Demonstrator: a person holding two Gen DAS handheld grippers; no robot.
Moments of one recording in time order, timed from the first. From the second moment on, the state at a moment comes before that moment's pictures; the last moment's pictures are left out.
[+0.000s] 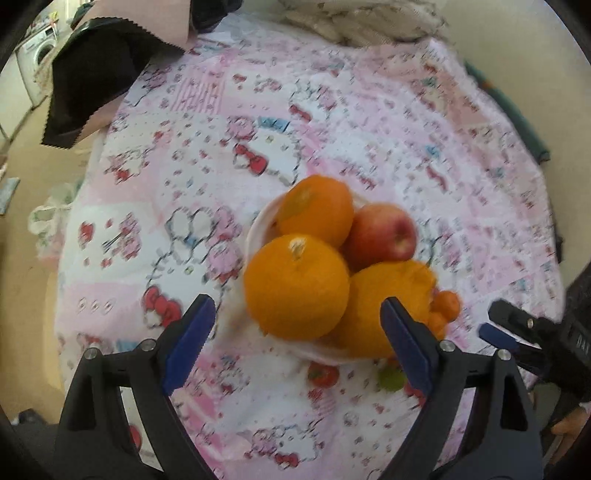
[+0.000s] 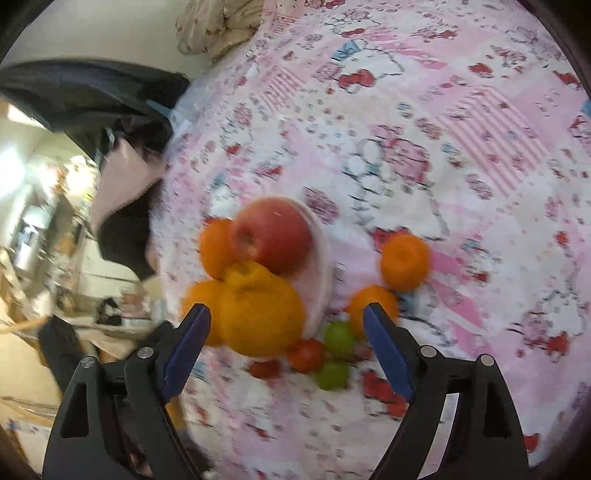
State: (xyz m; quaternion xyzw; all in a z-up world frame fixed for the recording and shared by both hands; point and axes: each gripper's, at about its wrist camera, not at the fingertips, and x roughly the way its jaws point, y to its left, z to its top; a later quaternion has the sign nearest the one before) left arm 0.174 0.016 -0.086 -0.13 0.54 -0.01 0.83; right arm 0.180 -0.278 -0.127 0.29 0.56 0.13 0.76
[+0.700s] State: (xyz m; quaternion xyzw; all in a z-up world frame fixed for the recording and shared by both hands) left arm 0.148 0.011 -0.092 -0.12 0.57 -0.02 0.81; right arm 0.147 -0.296 -0.128 0.26 0.56 0.05 0.79
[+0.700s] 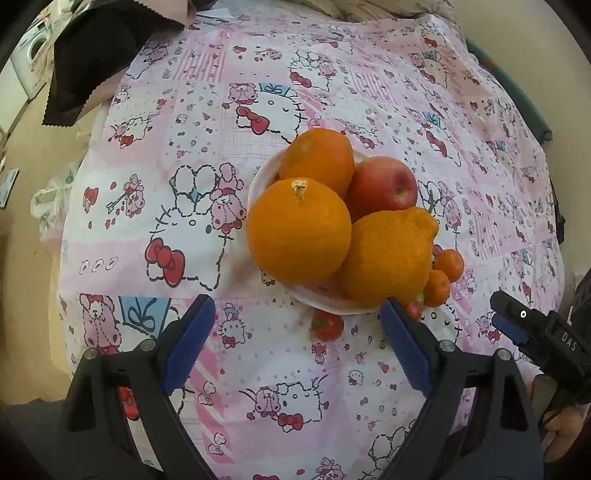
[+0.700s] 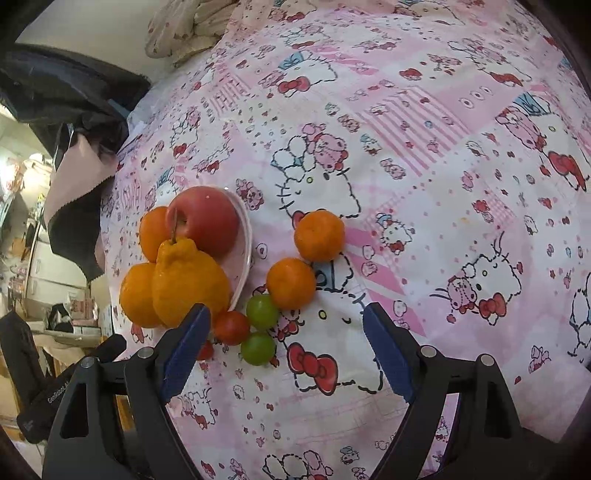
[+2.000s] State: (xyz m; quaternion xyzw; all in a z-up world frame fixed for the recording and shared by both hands) left arm 0.130 -0.066 -0.150 0.01 0.59 -0.06 0.80; right arm 0.141 -0.276 -0.112 0.30 0.52 0.11 0.79
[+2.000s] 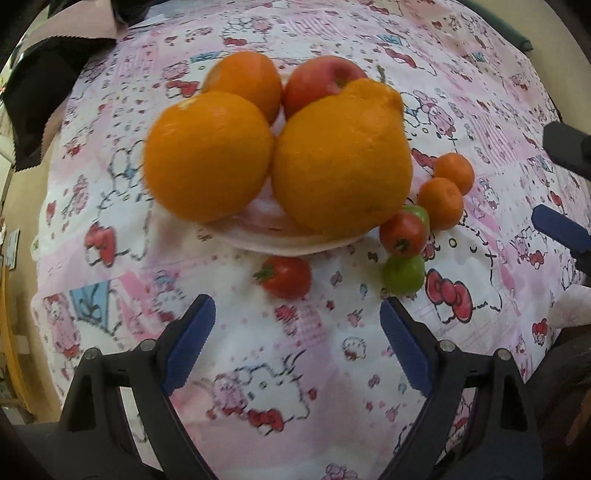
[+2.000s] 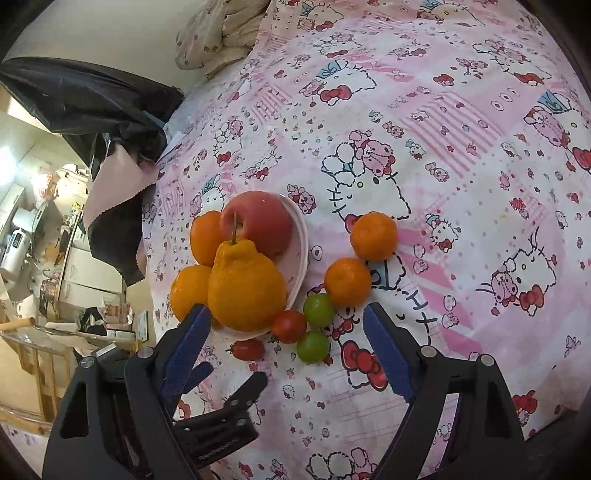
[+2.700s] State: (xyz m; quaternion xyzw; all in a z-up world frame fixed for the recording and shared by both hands) left arm 0.138 -0.064 -0.169 0.00 0.59 -0.06 0.81; right arm 0.131 -0.287 -0.092 0.34 0.48 0.14 0.80
